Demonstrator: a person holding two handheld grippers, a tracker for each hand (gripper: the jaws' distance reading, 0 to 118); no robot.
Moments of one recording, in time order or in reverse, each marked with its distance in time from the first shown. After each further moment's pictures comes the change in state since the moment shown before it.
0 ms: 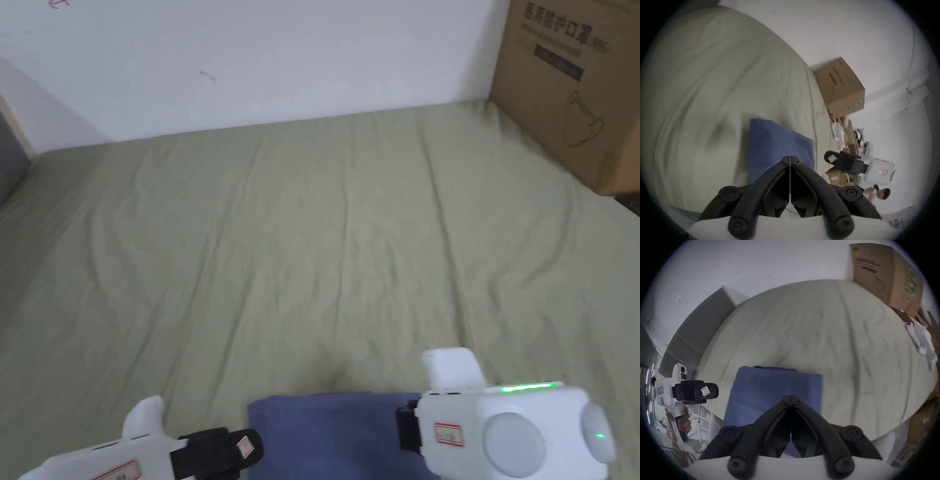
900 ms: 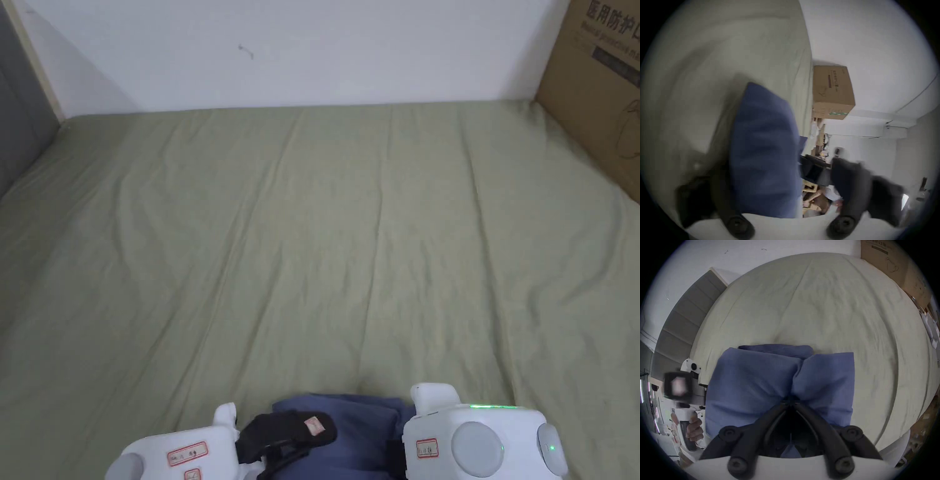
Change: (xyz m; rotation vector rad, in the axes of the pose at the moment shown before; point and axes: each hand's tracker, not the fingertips) left arm -0.062 -0.002 -0.114 -0.208 -0.308 0.351; right arm -0.001 -0.001 -0.077 -0.195 -0.023 -0.063
